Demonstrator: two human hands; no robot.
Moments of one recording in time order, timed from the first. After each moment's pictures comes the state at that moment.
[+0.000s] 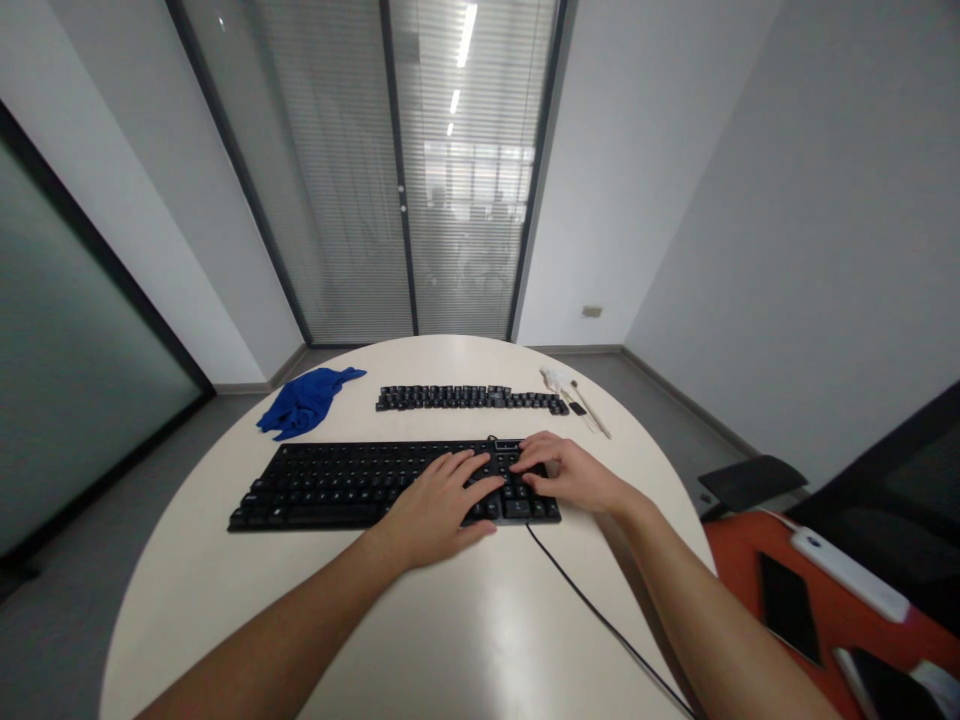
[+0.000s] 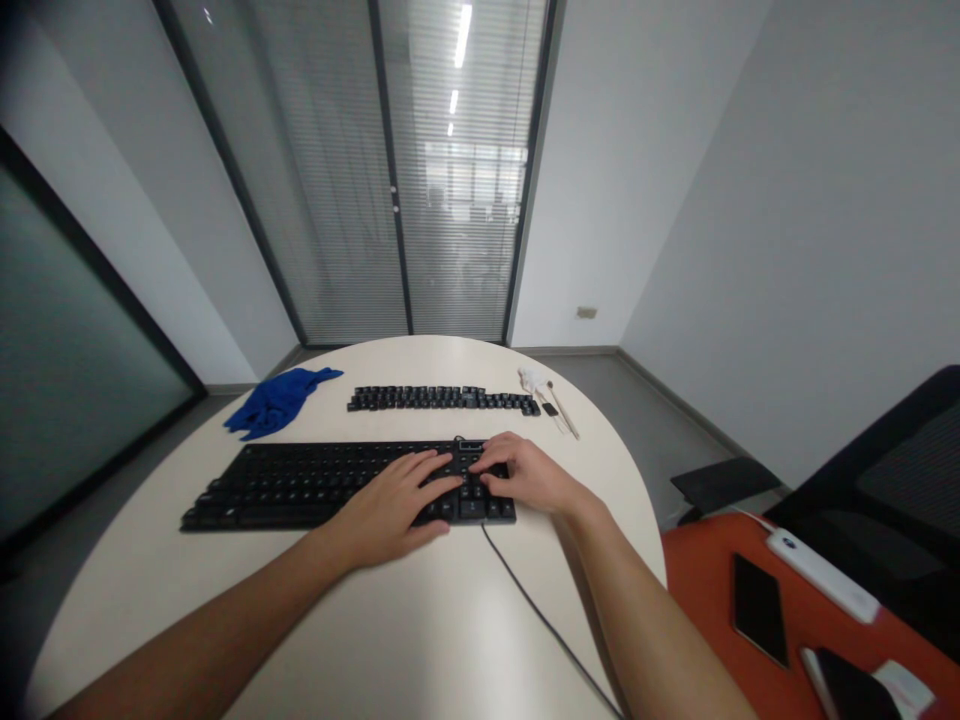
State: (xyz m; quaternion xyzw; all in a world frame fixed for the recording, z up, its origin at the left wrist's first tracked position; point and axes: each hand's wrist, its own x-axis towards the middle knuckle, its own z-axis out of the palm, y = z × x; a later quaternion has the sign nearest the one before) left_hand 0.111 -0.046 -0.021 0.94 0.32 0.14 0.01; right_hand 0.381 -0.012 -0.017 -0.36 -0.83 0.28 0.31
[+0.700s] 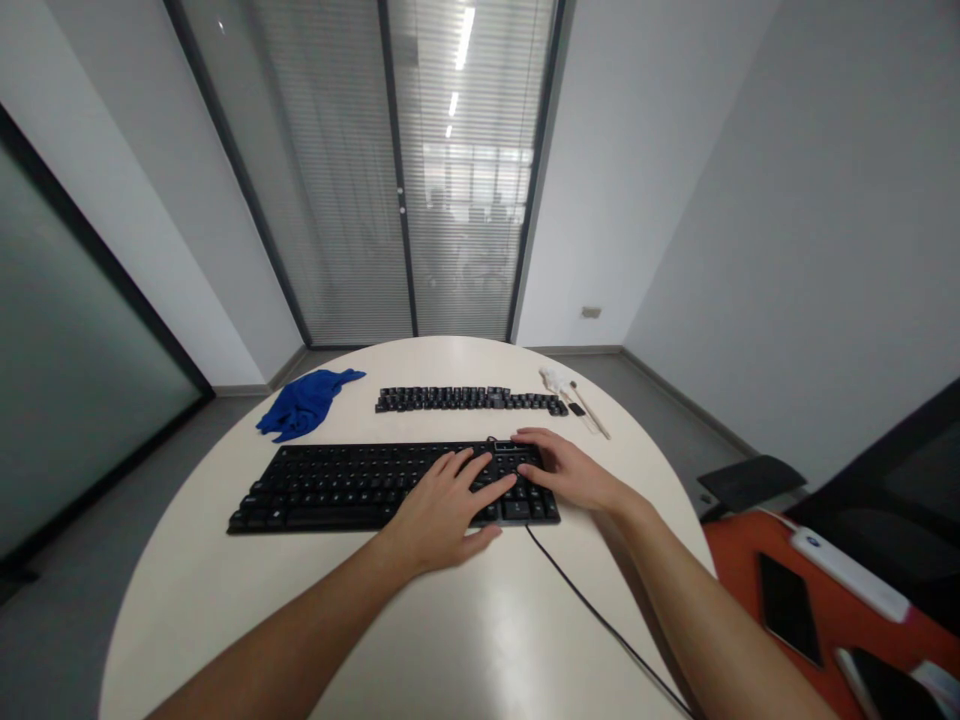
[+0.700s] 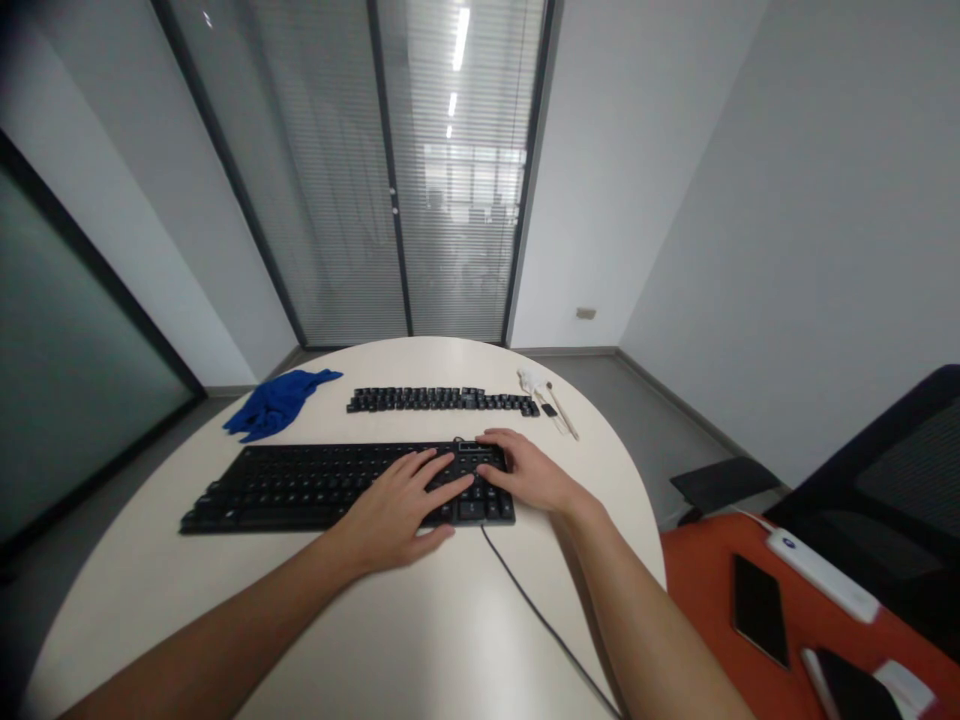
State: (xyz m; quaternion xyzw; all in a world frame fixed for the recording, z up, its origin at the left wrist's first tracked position) left_hand 0.119 -0.051 -0.024 0.93 0.33 0.16 -0.01; right_hand 0.384 -0.007 -0.030 -0.44 -0.80 0.26 0.32
